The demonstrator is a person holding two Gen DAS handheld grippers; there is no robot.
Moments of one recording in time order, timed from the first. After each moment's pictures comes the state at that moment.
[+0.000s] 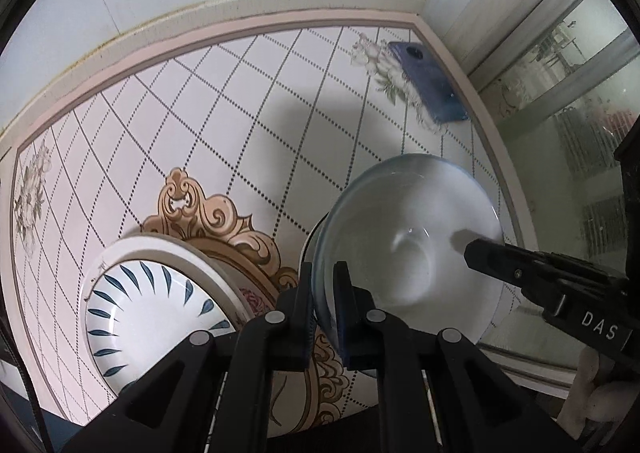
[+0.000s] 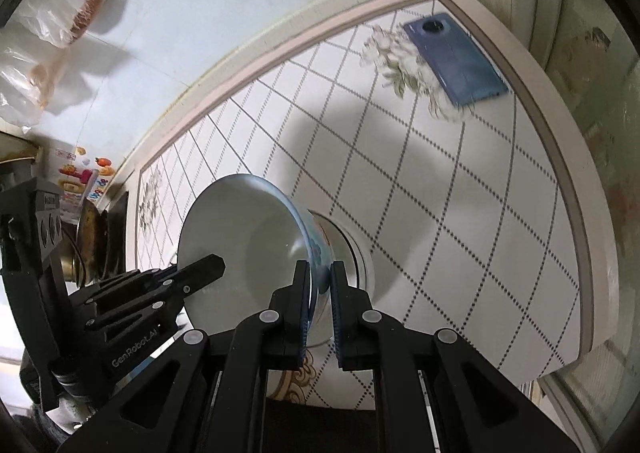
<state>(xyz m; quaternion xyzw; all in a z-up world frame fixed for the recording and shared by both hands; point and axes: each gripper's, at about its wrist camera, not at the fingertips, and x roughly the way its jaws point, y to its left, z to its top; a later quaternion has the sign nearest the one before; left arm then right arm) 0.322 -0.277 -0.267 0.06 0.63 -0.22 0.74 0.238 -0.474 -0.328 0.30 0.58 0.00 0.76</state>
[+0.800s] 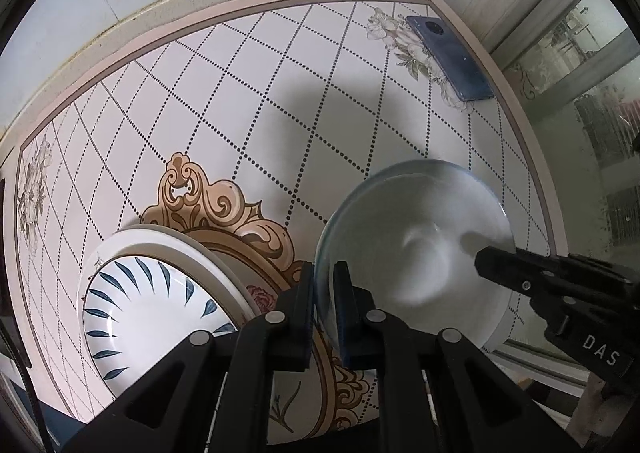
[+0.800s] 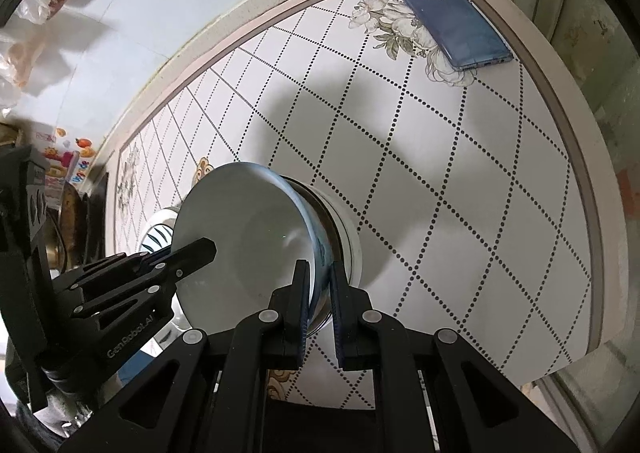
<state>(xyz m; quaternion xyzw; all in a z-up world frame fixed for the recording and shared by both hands) 0.324 -0.282 -0.295 0.09 0.64 -0.20 0.74 0.249 -0.465 -0.358 0.27 0.61 -0.01 0.75</state>
